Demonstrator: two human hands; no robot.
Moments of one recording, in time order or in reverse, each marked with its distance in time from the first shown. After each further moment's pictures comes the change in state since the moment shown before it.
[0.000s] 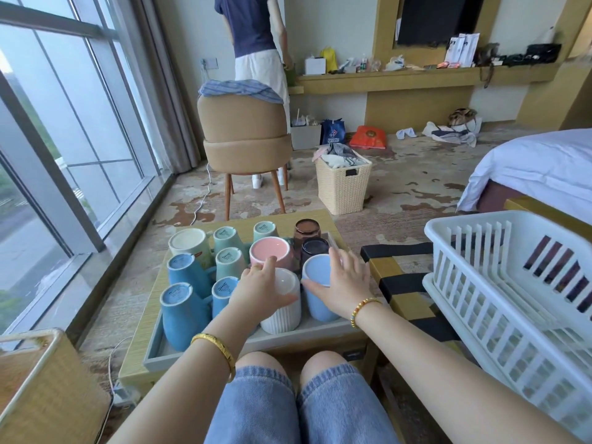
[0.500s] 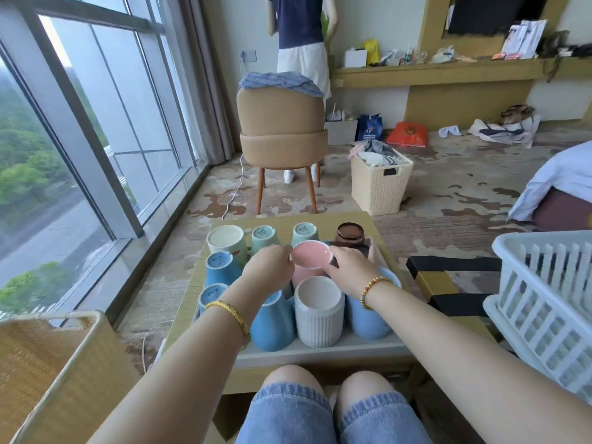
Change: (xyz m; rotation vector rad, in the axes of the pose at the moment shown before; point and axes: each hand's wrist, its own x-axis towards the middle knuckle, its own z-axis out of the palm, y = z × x) left_hand 0.045 -0.043 -0.037 0.028 0.028 -0.056; right_hand 0.064 -0.054 0.014 0.001 -0.105 -0.150
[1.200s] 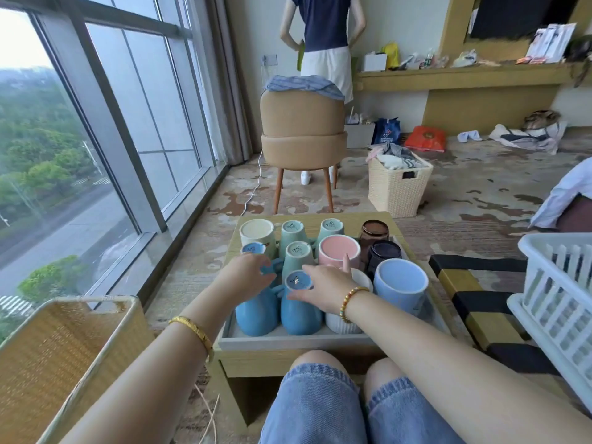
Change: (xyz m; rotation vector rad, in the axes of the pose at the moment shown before) left_hand -0.065 -0.080 -0.032 -0.012 -0.029 -0.087; right_hand -0.037 -0.085 0.026 -0.144 -0.189 -0.189
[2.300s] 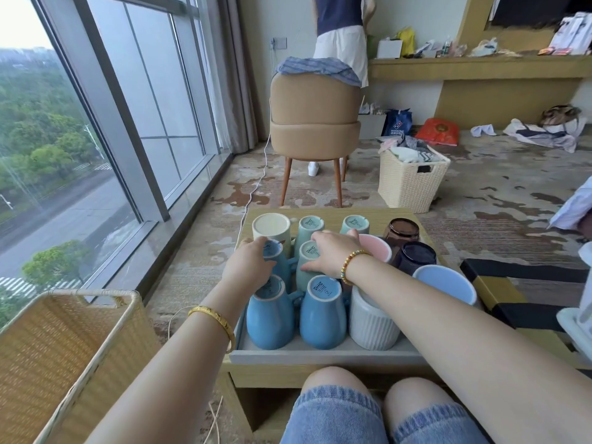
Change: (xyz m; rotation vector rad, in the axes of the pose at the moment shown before) left_hand 0.054 -0.036 0.022 -0.096 0.117 -0.158; right_hand 0.089 -0.005 -0.010 -0.191 0.049 0.001
